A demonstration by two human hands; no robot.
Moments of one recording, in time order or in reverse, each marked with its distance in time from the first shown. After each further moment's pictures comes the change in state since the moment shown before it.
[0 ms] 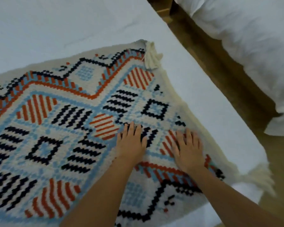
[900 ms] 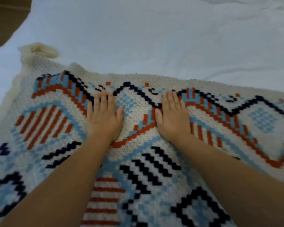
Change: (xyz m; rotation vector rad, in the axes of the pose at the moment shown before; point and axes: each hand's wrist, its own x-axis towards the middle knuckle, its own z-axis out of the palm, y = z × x) left_hand 0.017 -0.511 -0.123 0.000 0.576 -0.617; right_hand 0.138 -0.570 0.033 -0.054 0.192 -0.782
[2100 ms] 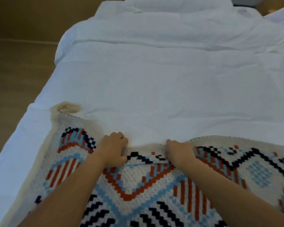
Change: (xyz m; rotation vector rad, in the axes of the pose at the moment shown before) left_hand 0.076 -0.016 -0.091 0.152 -0.389 0.487; right_hand 0.061 -0.006 -0.078 -0.130 -0.446 -0.038
